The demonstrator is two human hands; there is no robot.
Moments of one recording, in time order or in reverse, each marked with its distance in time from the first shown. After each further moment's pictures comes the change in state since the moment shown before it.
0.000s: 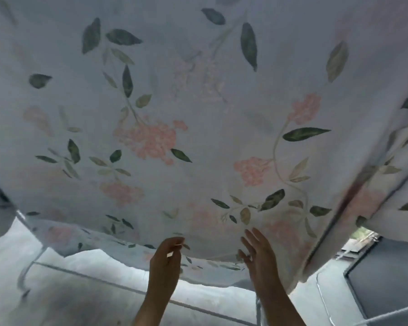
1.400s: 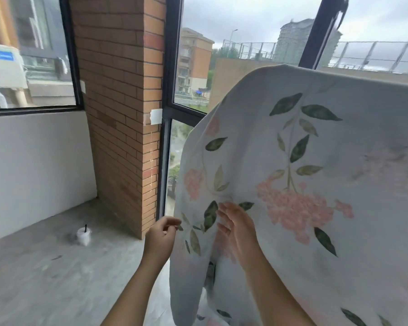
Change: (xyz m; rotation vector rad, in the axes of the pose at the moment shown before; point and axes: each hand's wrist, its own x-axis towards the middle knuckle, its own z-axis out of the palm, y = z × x) left_hand 0.423 -0.150 -0.779 0.053 0.467 -0.029; right_hand 0.054 0.365 0.918 -0.291 -0.582 0.115
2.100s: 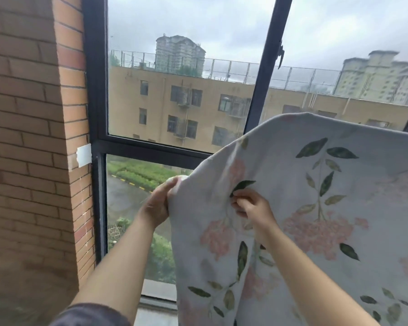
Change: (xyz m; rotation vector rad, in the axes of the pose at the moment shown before) left_hand 0.326 0.057 -0.039 -0.924 -0.965 -0.199; right_hand 0.085 -0.074 0.157 -0.547 0.550 -0.388
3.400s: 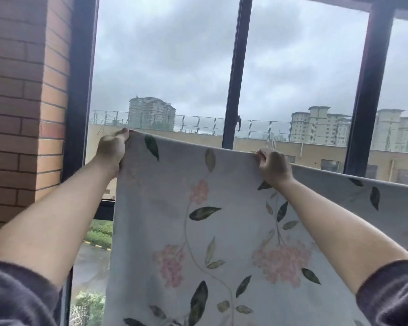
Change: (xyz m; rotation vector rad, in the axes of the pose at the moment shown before) left_hand 0.019 0.251 0.079 0.354 0.317 0.534; right_hand 0.085 -0.190 -0.098 -0.924 0.500 -0.550
